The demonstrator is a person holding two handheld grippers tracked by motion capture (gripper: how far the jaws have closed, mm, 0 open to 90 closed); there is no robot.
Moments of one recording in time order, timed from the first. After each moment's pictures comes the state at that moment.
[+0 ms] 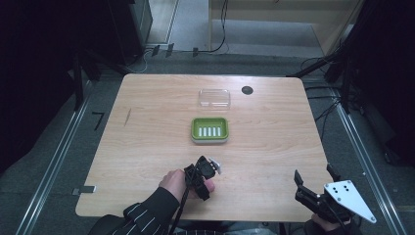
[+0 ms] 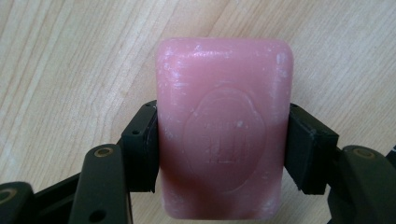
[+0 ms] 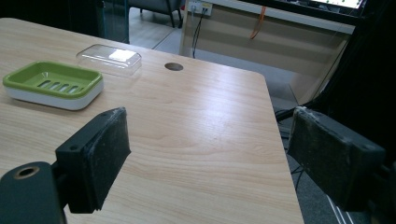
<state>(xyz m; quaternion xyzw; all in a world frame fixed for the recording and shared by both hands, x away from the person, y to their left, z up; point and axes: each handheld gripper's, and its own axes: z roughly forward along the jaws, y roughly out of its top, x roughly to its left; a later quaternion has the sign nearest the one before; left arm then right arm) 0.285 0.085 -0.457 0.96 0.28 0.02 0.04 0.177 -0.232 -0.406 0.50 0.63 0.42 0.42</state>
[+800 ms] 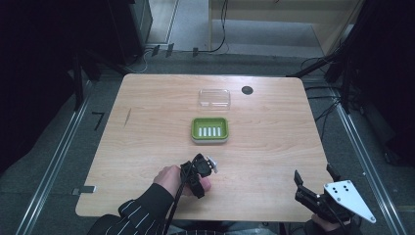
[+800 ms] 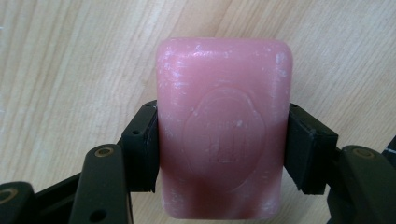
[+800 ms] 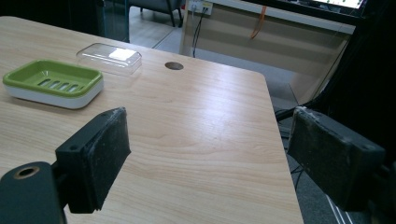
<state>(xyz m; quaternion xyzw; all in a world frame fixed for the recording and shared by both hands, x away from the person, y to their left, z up) 0.292 0.097 -0.449 0.97 0.24 0.01 0.03 0.177 -0.232 -0.406 0.50 0.63 0.42 0.42</state>
